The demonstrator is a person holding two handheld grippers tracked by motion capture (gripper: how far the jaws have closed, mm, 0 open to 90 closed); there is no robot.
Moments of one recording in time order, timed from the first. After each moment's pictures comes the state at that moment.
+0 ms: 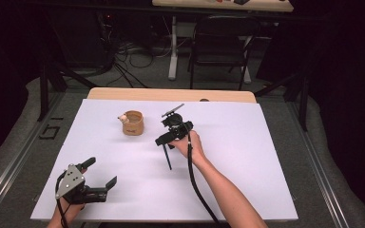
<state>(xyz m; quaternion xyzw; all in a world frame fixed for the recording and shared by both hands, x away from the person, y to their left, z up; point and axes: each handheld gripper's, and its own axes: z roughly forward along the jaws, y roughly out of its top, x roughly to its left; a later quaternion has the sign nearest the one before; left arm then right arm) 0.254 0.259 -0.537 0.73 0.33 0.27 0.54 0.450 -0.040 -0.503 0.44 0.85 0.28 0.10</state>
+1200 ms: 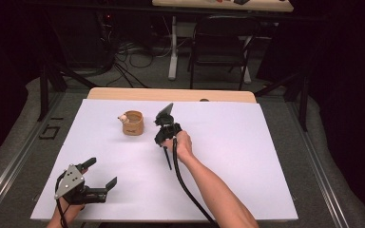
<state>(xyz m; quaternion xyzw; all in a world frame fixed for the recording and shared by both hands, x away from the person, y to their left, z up) 0.253 0.259 -0.537 0.73 0.33 0.27 0.54 0.467 -0.008 -0.523 0.53 0.83 0.15 0.06</state>
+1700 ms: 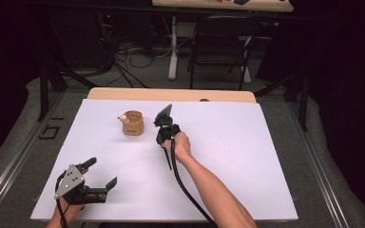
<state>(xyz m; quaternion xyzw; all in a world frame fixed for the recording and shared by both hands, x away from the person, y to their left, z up) 0.254 0.259 -0.537 0.73 0.33 0.27 0.54 0.467 -0.004 -0.527 0.54 0.83 0.14 0.05</state>
